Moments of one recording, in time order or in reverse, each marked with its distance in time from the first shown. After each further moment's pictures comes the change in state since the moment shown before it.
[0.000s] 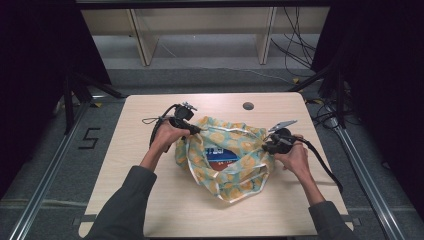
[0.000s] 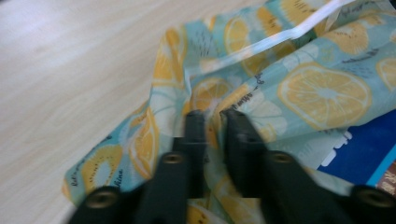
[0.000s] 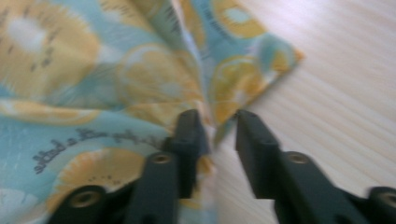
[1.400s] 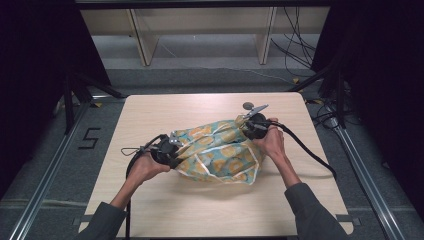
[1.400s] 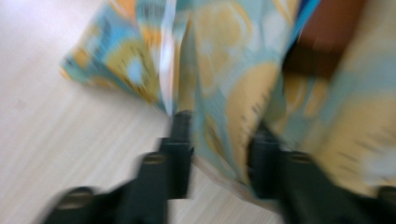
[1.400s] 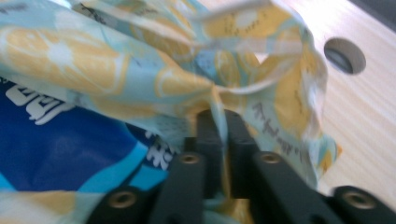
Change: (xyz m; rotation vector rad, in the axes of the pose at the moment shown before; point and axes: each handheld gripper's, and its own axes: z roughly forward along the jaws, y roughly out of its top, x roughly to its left) left arm -0.036 -0.086 -0.045 0.096 0.094 0.179; right arm 0.036 0.073 0.026 -0.014 -0.017 -0.173
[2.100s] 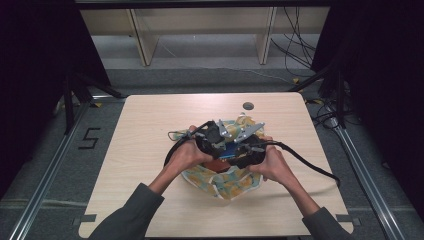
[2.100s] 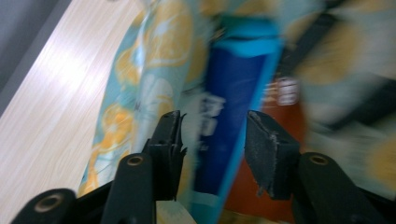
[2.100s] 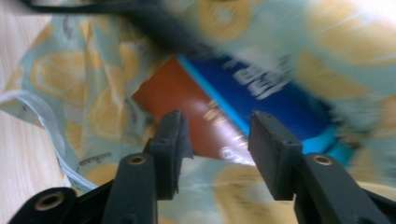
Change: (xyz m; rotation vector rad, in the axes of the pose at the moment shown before) left arm -0.063 0.111 0.022 -0.004 0.048 0.246; right arm 0.080 -0.018 -0.051 -0.041 0.297 -0.119
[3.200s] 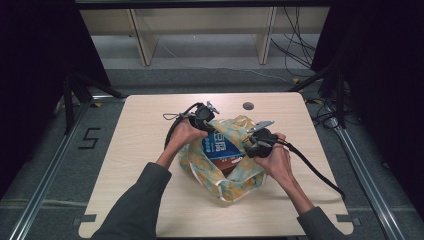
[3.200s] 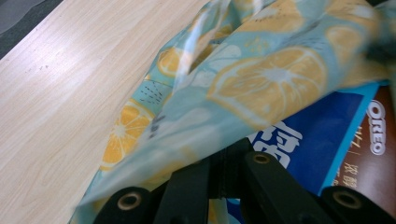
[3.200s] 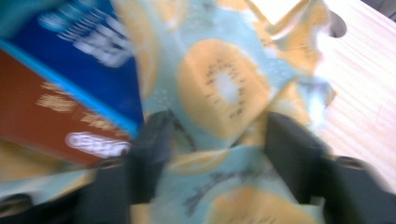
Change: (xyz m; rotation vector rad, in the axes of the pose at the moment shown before) left arm 0.069 -0.005 0.030 -0.058 -0.124 -0.209; right arm -0.047 -0.019 0.001 0.044 -0.374 0.105
